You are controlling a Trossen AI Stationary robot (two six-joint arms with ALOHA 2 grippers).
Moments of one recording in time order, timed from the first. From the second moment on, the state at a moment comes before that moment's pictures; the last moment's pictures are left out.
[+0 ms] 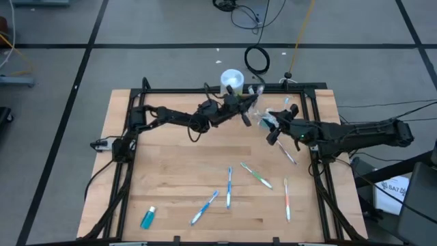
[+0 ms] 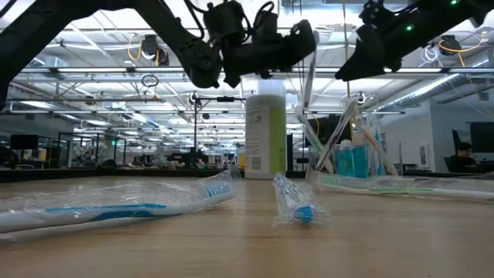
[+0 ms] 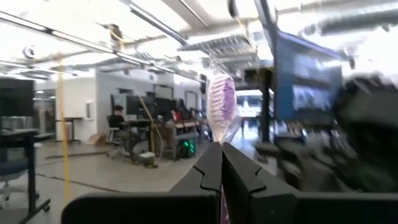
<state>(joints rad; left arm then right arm) 0.23 2.14 1.38 1.17 -0.13 0.09 -0.02 0.84 0.56 -0.14 0.65 0.15</state>
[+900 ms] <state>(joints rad) 0.31 2.42 1.62 1.12 -0.12 0.02 -0.01 0.75 0.56 -0.16 0.66 0.11</state>
